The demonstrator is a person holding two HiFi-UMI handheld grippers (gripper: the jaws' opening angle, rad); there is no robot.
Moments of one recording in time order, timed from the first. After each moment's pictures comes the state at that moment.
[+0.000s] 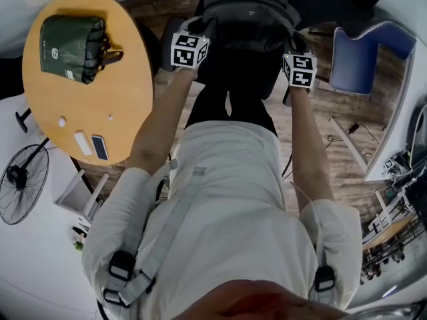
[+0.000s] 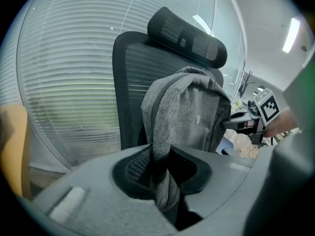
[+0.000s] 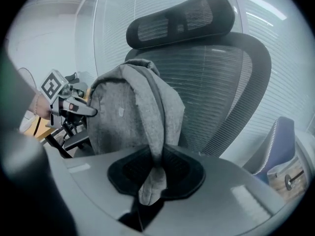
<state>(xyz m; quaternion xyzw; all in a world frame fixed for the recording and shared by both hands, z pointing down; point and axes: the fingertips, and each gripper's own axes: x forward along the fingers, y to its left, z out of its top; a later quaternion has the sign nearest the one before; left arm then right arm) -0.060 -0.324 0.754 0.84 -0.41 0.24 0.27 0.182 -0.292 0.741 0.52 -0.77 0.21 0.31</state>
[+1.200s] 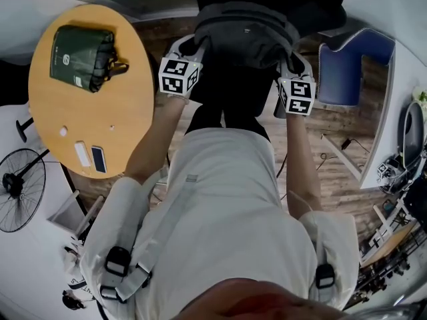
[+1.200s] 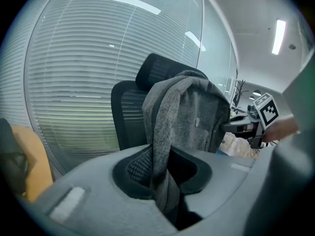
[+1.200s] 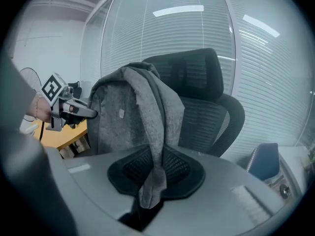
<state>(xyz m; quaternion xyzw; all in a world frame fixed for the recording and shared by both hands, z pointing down) -0.065 -0.304 0.615 0.86 -0.43 0.18 0.21 0.177 -0.269 0.603 0.55 -0.78 0.14 0.27</state>
